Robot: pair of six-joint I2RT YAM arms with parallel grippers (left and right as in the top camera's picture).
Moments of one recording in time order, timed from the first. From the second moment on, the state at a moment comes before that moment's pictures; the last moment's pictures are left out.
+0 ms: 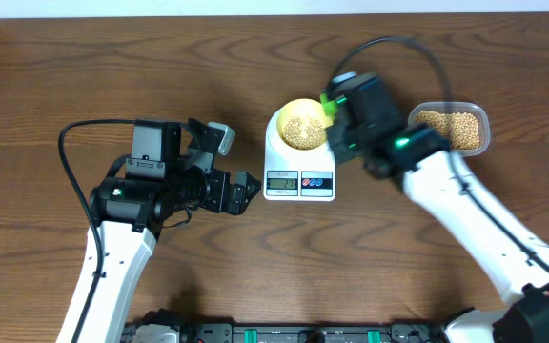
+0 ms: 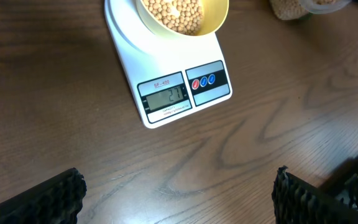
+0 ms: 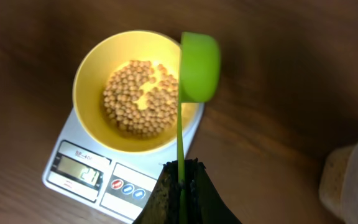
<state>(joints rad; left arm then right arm) -0.15 1.17 1.02 -0.89 0.50 0.05 0.47 1.56 1.28 -0.63 0.03 0.12</state>
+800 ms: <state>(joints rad) -0.15 1.17 1.02 -0.89 0.50 0.05 -0.07 1.49 1.28 -0.96 -0.07 0.16</state>
